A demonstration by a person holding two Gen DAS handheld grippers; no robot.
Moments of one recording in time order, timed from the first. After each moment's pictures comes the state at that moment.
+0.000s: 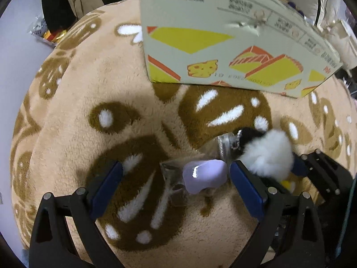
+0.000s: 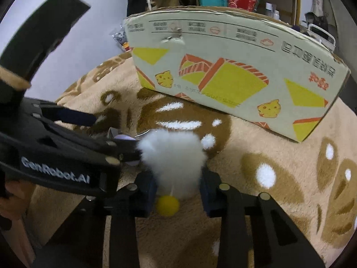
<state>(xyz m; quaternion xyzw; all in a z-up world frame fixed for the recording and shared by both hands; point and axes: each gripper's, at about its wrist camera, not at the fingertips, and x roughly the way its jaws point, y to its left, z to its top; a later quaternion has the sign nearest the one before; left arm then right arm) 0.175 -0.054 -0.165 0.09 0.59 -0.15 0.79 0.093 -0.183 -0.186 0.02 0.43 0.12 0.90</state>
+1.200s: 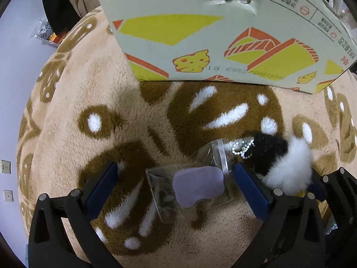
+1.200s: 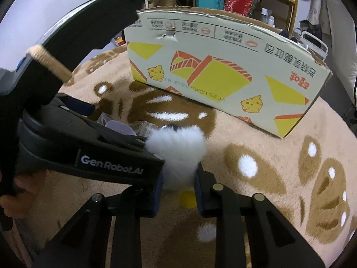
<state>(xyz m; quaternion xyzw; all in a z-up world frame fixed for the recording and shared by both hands) 0.180 -0.096 -0.181 0.13 0.60 -0.10 0.78 0.081 -0.179 -0.185 -0.03 0.43 0.09 0.90</state>
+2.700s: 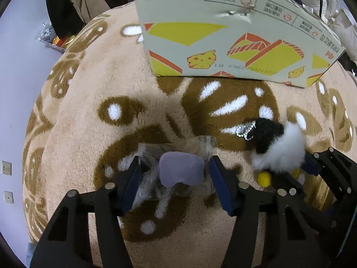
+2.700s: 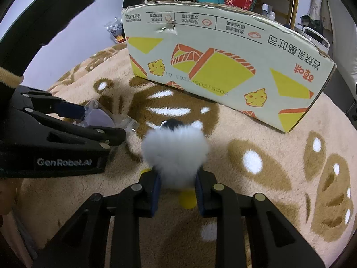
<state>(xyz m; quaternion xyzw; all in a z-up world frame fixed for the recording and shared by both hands) 0.145 -0.066 -0.159 0.12 0.58 -0.12 0.80 0.083 -0.178 -0.190 -0.01 0.44 0.09 0.89</state>
